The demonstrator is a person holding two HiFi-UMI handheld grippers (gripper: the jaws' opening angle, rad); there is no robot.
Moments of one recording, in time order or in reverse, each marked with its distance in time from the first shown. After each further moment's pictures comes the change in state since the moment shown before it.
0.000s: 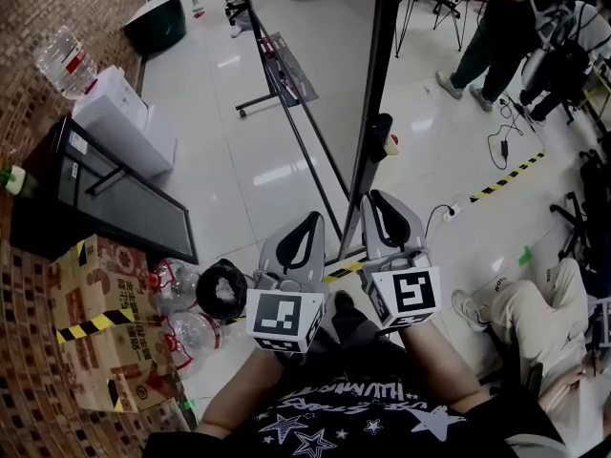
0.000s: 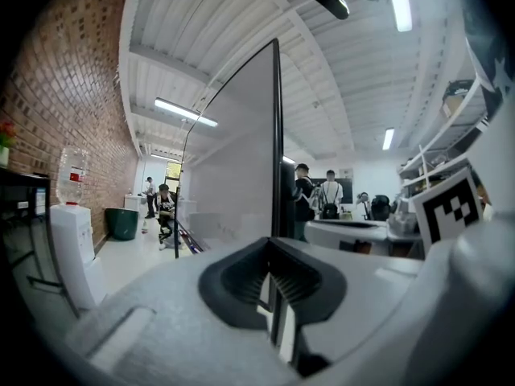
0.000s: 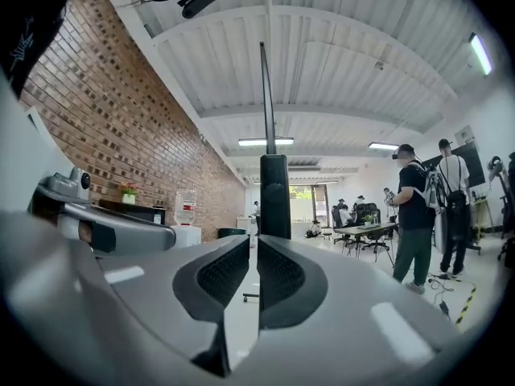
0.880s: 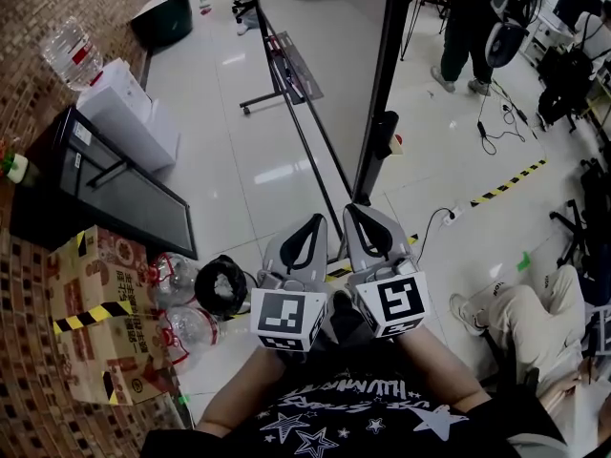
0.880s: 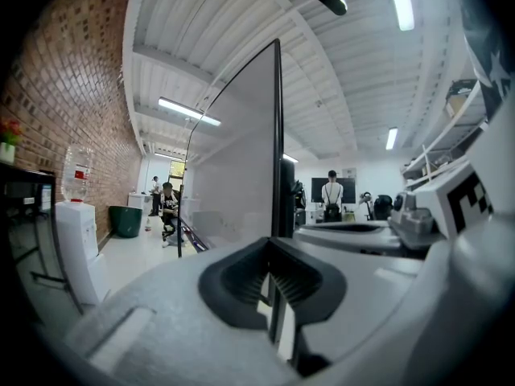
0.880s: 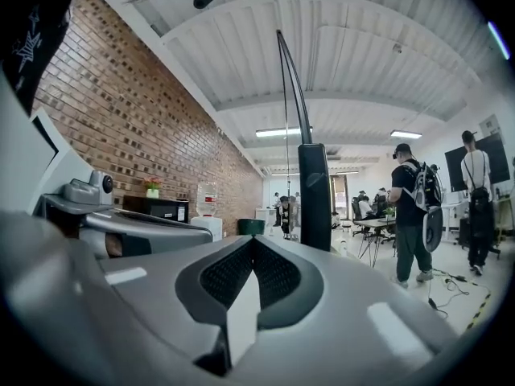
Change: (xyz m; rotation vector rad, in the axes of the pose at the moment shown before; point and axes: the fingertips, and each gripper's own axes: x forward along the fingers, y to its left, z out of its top) left arm -0.004 -0.001 -0.010 -0.004 0.006 0.027; right arm -0.003 0.044 -0.011 -0.006 0.089 0.148
